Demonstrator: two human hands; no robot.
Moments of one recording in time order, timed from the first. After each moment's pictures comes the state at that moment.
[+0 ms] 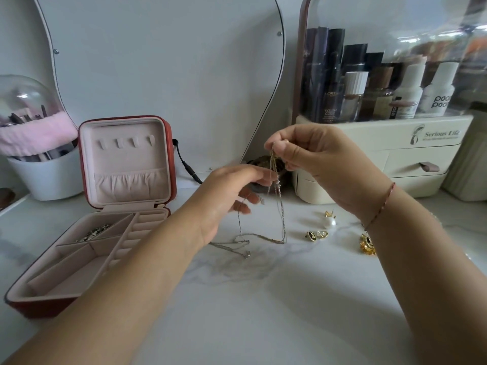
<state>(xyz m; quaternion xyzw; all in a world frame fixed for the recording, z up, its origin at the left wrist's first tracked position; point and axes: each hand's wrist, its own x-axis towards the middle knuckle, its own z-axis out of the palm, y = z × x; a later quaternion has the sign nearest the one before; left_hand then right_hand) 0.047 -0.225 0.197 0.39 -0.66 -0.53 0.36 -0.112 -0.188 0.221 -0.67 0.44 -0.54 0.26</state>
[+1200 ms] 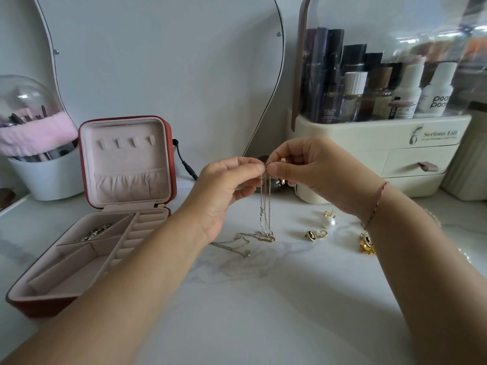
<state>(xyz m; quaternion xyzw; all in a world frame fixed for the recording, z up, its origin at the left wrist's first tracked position) 0.046 -0.230 0.192 0.32 -0.60 -0.58 0.46 -0.115 -0.191 0.216 -0.70 0.51 -0.44 0.24</state>
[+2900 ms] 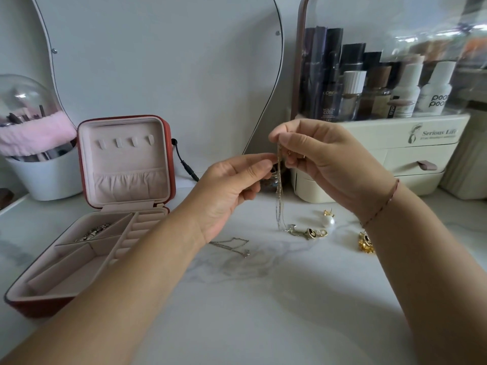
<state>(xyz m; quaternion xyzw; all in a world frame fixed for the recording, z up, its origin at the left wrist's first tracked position) 0.046 -0.227 0.193 0.26 -0.62 -0.61 0.42 -0.115 -0.187 0.223 -0.62 0.37 -0.58 0.38</state>
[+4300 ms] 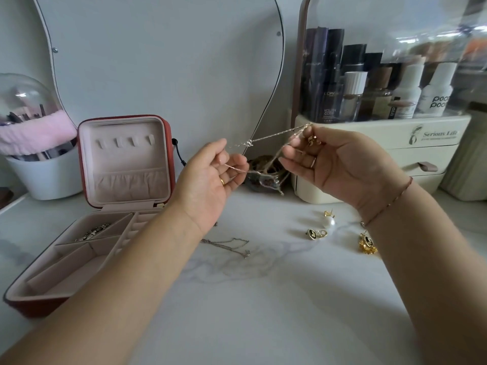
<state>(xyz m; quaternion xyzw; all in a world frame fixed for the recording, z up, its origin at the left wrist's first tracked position) 0.053 -0.242 0.199 0.27 -0.43 -0.69 0.52 -0.129 -0.194 0.225 -0.37 0.31 -0.63 0.61</state>
